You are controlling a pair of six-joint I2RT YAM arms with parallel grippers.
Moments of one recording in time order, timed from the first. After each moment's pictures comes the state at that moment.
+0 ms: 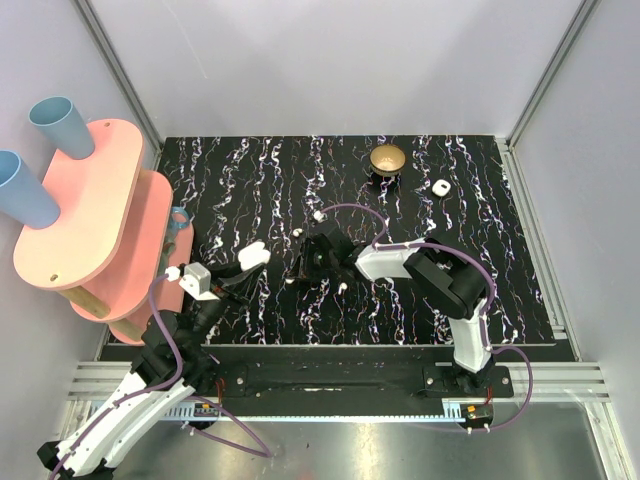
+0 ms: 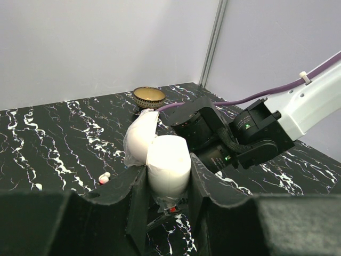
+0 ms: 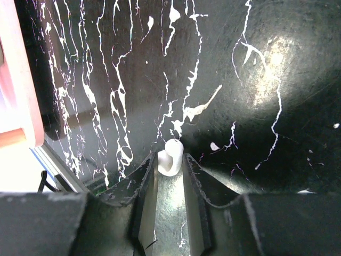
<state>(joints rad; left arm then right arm) -0.73 0.04 0.23 0.10 -0.09 -0.15 0.86 2.00 1.10 0.19 -0.20 0.94</state>
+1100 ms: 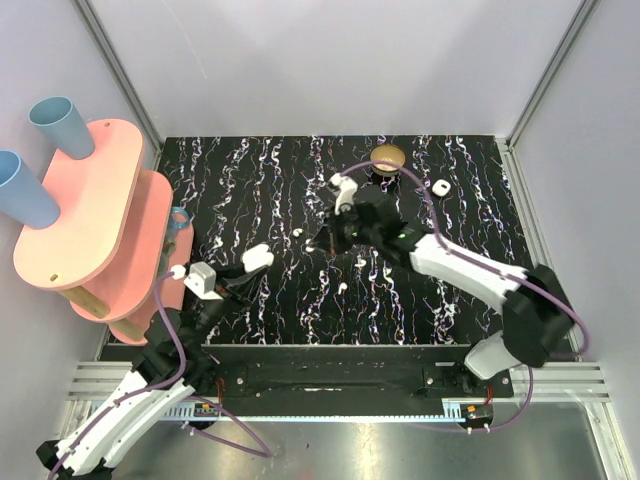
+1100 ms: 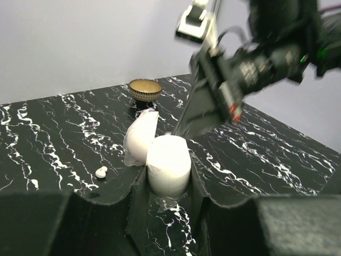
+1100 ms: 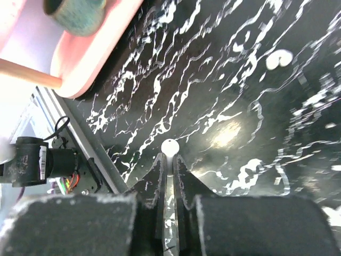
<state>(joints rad) -0.73 0.05 0.23 0.08 -0.07 -0.15 0.78 1.57 1.08 -0.01 -0.32 0.49</state>
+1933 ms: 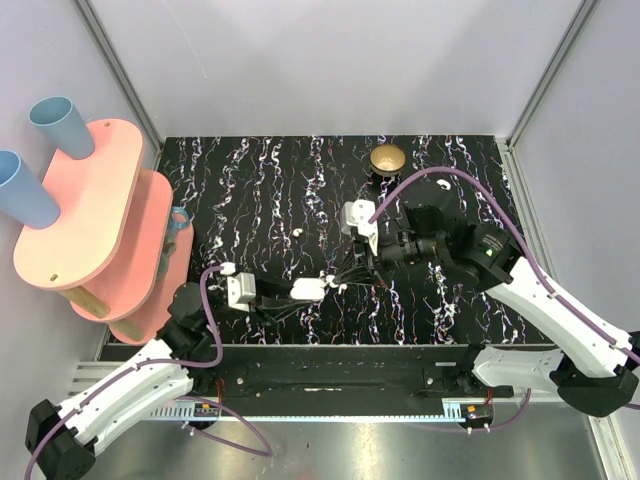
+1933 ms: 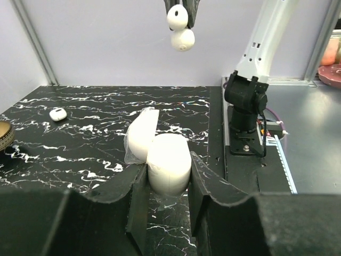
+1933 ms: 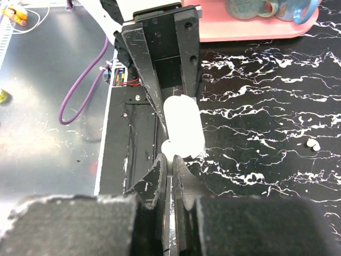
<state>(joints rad) -0.73 0.51 0.27 0.49 0.67 -0.10 0.88 1.14 1.39 -0.69 -0.68 -0.24</state>
